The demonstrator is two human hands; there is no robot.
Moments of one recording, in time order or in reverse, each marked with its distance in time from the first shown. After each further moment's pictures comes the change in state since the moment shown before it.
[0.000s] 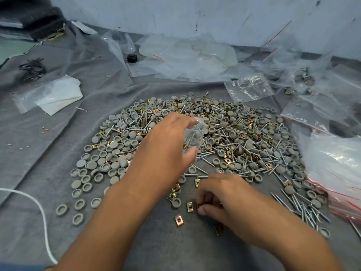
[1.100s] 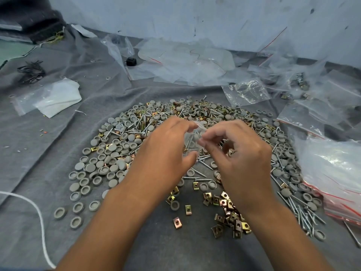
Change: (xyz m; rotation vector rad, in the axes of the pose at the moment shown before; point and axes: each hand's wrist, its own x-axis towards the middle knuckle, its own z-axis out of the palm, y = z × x) left_hand 0.001 0.001 -0.001 -0.058 -0.006 0.018; right_hand 0.031 -0.009 -0.015 0.198 1.006 -0.180
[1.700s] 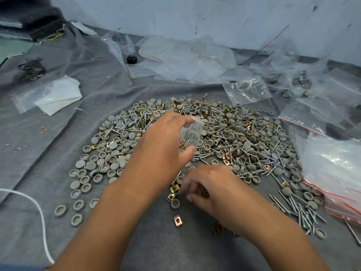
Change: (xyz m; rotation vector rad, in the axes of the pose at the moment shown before) left_hand 0.001 -0.005 -0.002 0.021 0.023 -0.040; right_hand -0.023 -0.002 -0.001 -0.164 -0.893 0.134
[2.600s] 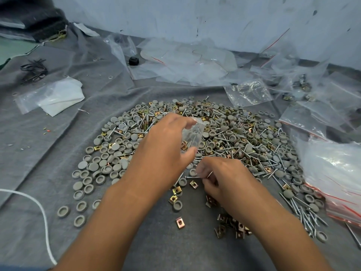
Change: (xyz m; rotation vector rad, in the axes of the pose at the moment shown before) left_hand 0.000 -0.001 -0.002 -0.010 0.003 -0.006; right_hand 0.004 0.014 -0.003 -0.092 0.135 0.128
